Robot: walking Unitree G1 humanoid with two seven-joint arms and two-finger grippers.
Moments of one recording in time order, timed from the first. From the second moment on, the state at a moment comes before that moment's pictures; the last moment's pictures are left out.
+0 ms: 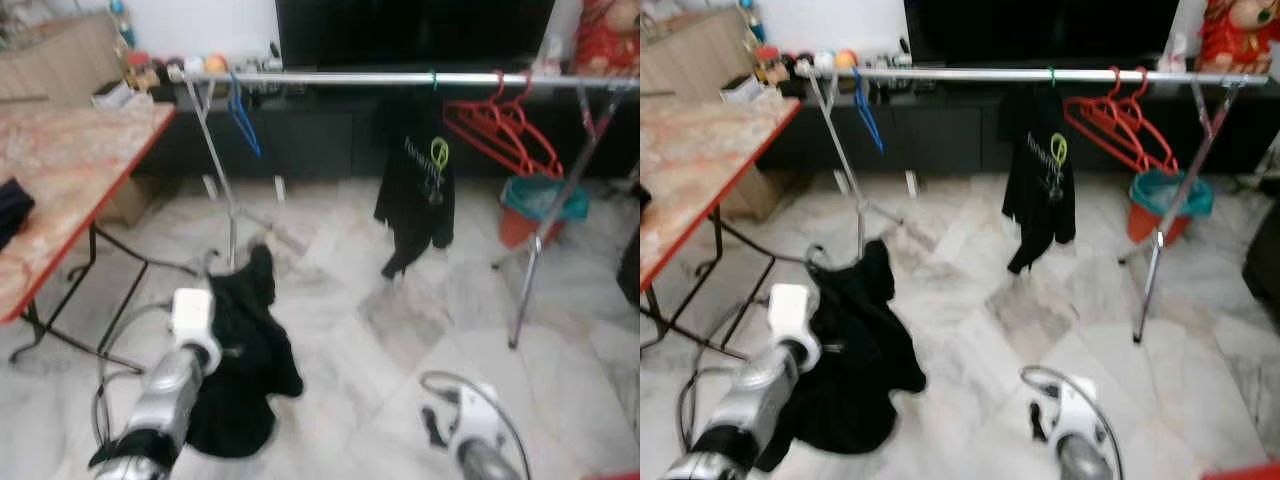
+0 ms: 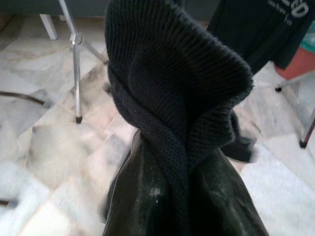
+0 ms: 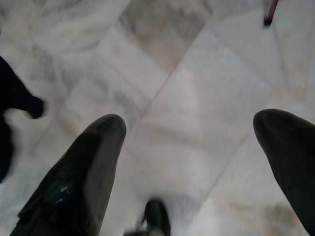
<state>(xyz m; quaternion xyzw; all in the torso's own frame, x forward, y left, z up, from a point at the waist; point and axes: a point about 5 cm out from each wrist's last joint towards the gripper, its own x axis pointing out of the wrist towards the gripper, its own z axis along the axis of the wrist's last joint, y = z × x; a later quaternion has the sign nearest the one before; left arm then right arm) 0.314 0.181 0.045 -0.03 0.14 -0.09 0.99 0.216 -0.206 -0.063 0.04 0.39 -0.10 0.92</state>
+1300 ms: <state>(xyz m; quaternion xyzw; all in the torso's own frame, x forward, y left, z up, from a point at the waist) 0.314 0.187 0.043 -0.02 0.14 -0.08 0.99 0.219 -0.185 -0.065 0.04 0.40 -0.04 0.91</state>
